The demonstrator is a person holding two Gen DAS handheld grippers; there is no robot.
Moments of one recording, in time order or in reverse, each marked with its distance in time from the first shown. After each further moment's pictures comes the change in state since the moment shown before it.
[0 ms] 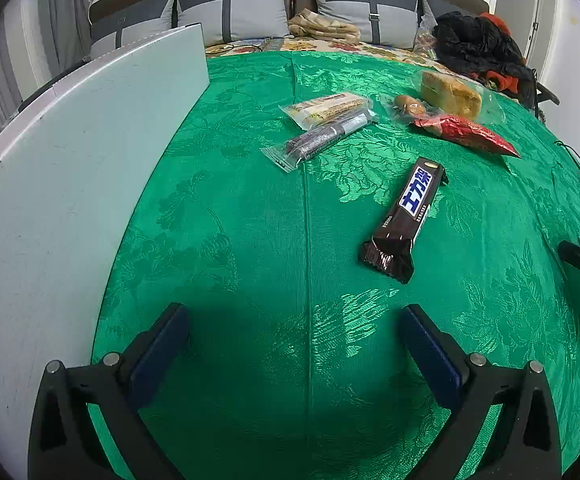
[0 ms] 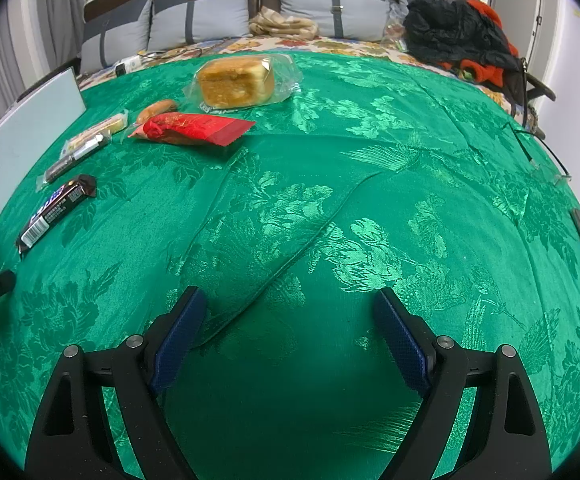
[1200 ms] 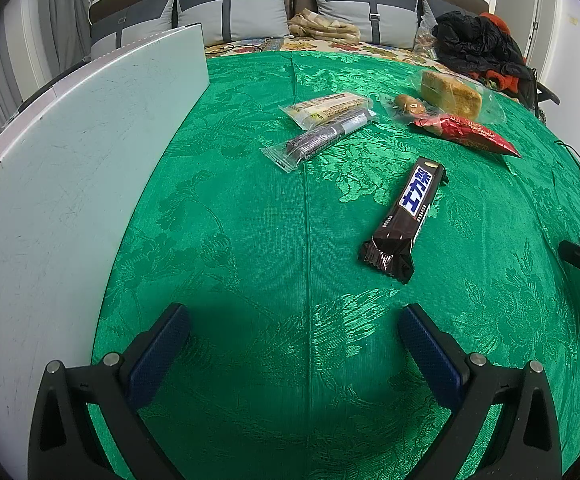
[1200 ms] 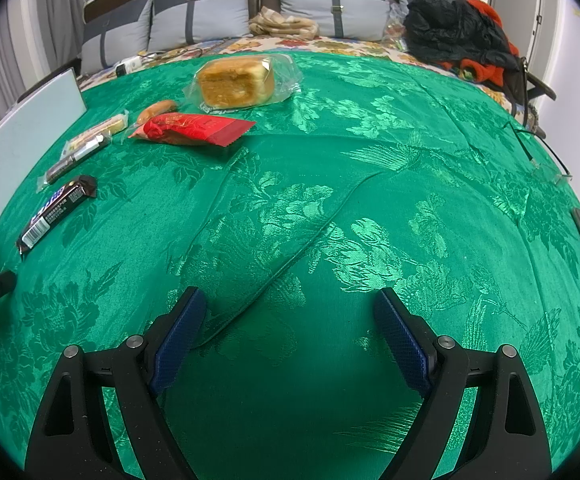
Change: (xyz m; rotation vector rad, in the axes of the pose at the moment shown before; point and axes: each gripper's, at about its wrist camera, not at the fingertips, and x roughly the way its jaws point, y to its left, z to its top) left arm -0.001 0.000 0.000 0.001 -0.002 0.000; right arm 0.001 0.000 0.000 0.001 0.001 0.000
